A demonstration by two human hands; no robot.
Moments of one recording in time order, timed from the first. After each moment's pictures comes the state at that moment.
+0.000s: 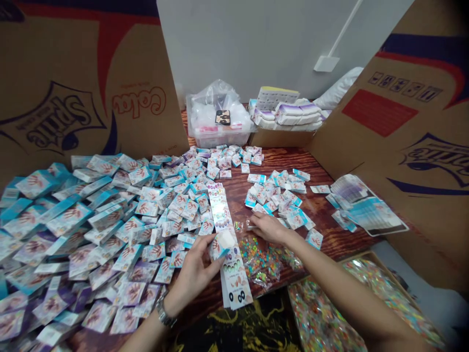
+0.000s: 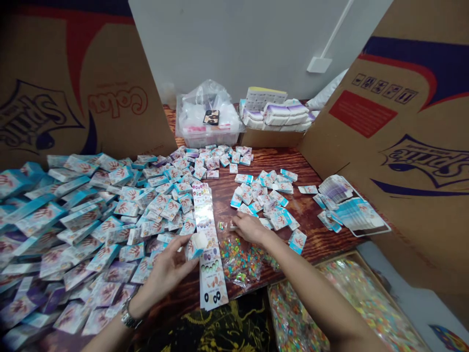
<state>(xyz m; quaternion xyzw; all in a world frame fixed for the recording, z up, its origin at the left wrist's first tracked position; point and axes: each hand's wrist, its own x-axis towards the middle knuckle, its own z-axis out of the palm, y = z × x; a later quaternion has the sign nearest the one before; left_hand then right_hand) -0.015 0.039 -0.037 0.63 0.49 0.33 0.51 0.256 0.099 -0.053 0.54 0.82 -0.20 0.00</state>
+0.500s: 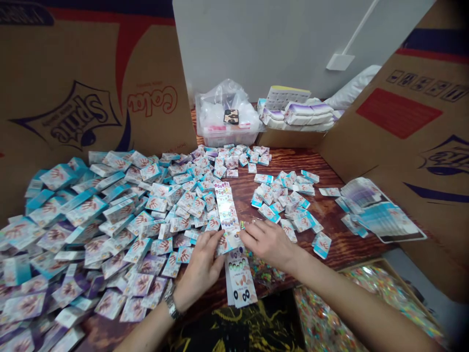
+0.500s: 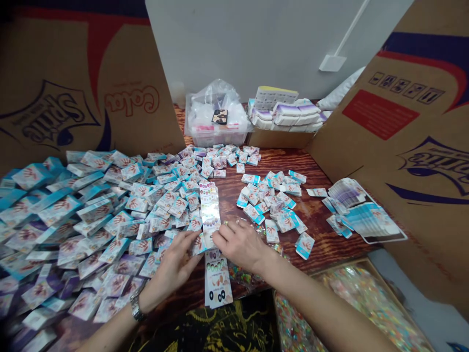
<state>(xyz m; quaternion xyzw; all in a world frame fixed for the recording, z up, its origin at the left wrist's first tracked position) -0.016 0.039 -0.026 0.78 0.46 0.28 0.33 0.198 0.057 0.021 0.39 0.91 0.01 -0.11</state>
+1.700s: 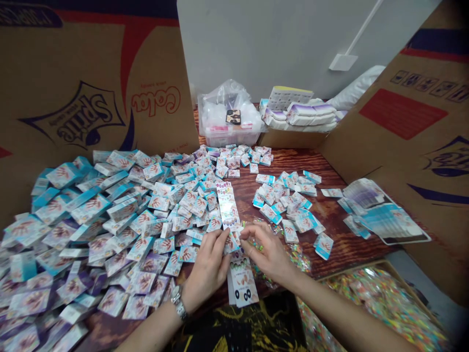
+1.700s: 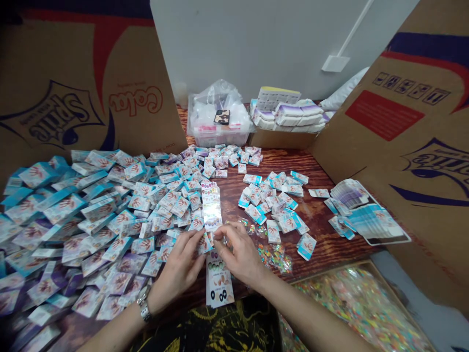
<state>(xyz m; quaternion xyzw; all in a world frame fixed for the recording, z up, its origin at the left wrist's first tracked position) -0.008 0.033 -0.019 0.82 0.43 0.30 0.22 0.182 0.036 0.014 0.53 0.72 -0.31 -0.33</state>
